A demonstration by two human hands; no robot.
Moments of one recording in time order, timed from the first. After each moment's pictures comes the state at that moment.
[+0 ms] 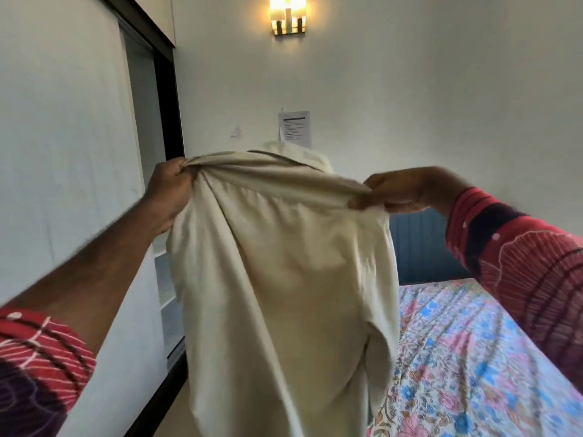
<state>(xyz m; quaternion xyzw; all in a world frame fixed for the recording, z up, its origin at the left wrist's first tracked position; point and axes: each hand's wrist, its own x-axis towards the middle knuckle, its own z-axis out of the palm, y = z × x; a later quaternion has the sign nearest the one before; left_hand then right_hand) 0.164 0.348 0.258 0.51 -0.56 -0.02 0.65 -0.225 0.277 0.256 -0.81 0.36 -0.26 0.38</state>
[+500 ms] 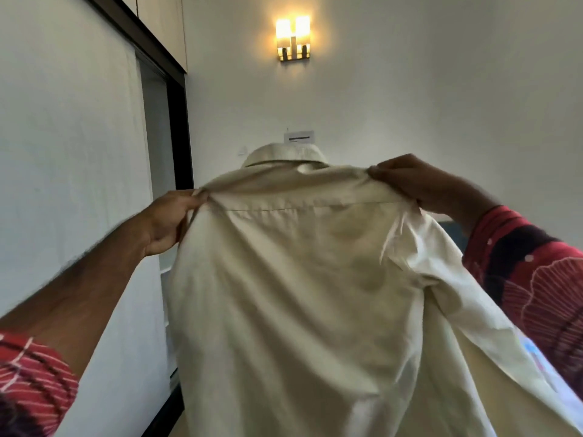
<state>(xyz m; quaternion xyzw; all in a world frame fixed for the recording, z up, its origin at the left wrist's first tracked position) 0.172 0.377 0.258 0.46 -0.60 -0.27 0.59 -0.244 0.289 0.283 -0.77 0.33 -0.50 0.23</state>
